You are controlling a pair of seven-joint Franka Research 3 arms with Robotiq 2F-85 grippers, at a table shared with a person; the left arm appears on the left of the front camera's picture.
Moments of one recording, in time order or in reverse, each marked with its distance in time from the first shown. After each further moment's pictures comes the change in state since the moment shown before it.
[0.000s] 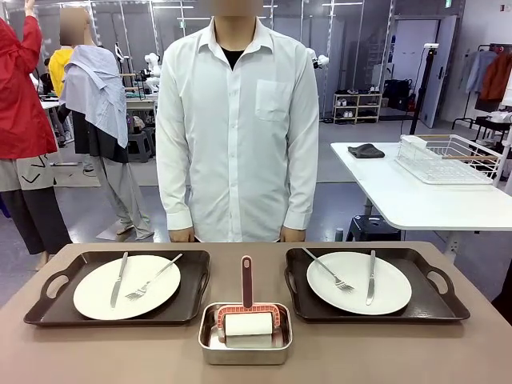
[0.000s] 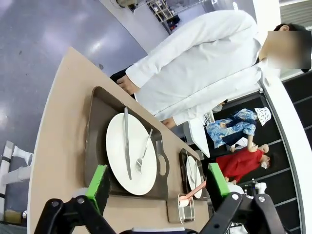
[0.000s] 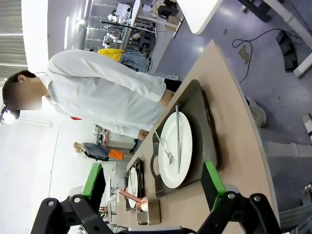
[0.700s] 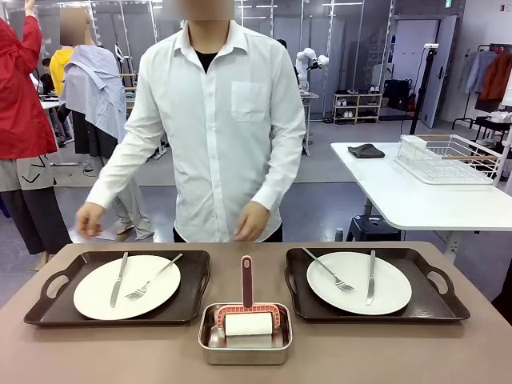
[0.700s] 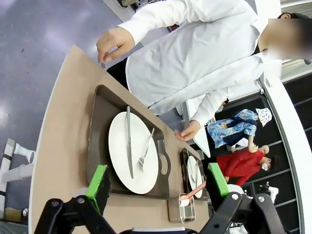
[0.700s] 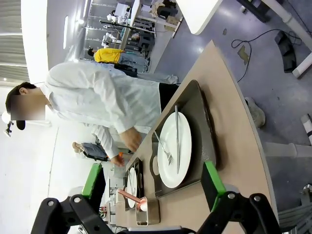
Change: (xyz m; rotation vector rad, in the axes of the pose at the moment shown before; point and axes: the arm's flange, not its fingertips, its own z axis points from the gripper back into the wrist) left arm -0.001 0.003 0.000 0.007 0.002 0.008; right arm 0.001 0.001 0.001 -0.004 0.000 0.004
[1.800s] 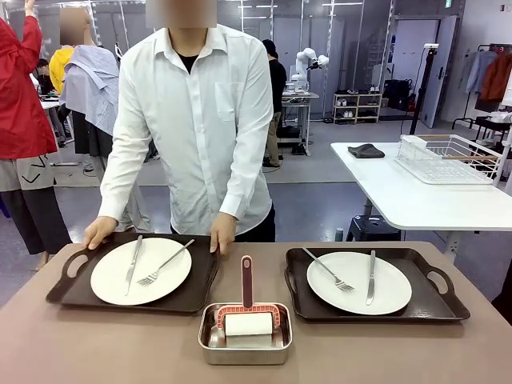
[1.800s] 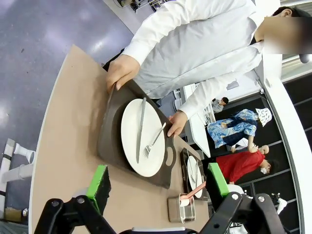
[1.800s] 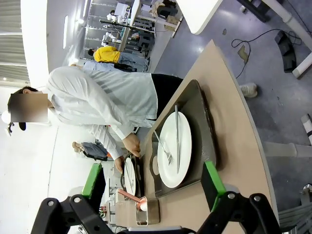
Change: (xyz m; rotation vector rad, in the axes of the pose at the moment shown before) left arm 0.000 0.000 0.000 0.000 0.000 0.000; right arm 0.000 0.000 -0.001 -0.001 0.002 0.001
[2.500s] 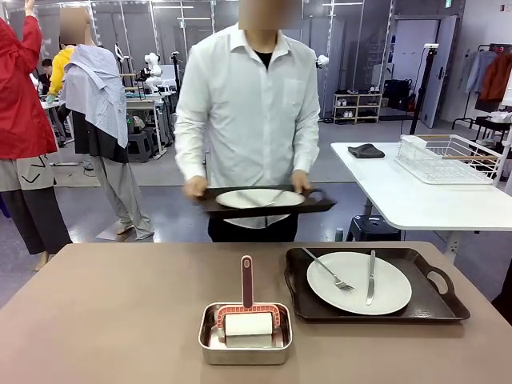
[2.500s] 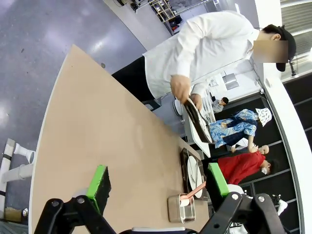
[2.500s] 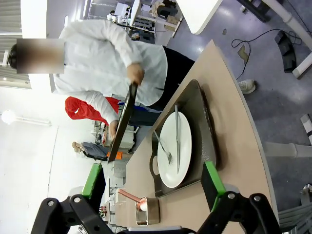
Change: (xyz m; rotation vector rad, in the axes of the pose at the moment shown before) left arm 0.000 0.000 0.000 0.000 0.000 0.000; right arm 0.000 0.000 0.000 0.000 0.000 0.000
